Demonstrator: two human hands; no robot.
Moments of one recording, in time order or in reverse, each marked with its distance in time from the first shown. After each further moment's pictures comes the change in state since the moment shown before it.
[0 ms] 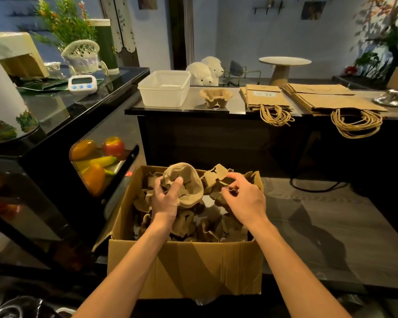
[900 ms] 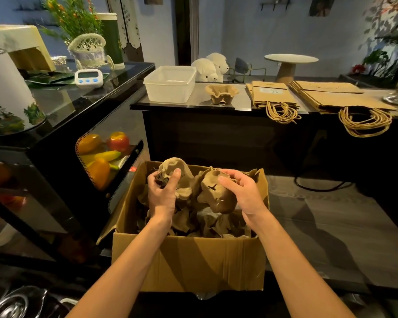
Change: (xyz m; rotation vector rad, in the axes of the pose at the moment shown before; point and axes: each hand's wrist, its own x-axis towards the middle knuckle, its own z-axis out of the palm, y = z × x) left_hand 0.003 0.001 -0.009 -0.007 0.134 -0.049; right_hand -0.006 -0.020 -0.003 0.837 -0.251 0.234
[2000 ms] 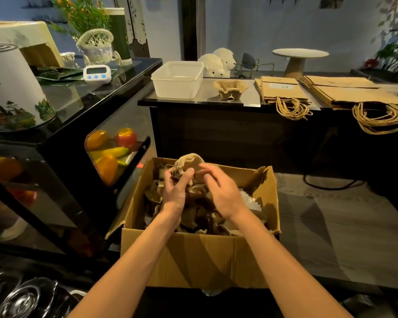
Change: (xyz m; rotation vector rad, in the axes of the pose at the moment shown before) left_hand -0.007 0.005 -0.003 -0.045 -0.214 -0.058; right_hand 0.008 0.009 0.050 -0.424 -0.161 -0.317
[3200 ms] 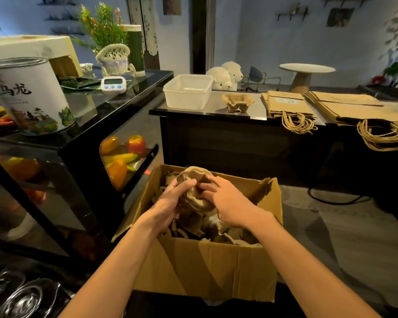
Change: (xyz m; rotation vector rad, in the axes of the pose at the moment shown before) left_hand -0.002 0.024 -0.039 0.075 -0.366 -0.044; right_hand 0.010 -0.020 -0.017 -0.979 -0.433 -0.332
